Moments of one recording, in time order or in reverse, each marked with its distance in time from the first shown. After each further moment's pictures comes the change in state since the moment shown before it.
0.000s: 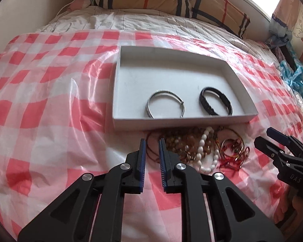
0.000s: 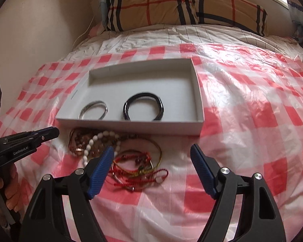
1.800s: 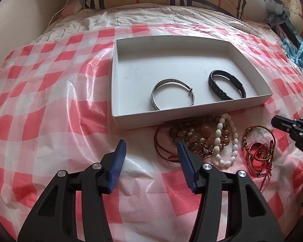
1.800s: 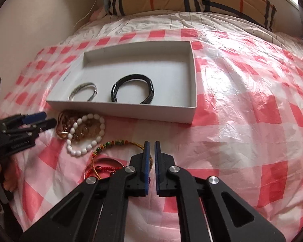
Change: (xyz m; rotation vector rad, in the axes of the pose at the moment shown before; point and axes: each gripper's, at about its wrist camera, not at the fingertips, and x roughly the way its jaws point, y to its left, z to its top) left arm 0.018 -0.004 0.000 0.110 0.026 0.087; right arm 0.015 -0.027 -0.001 -0.012 0.081 0.037
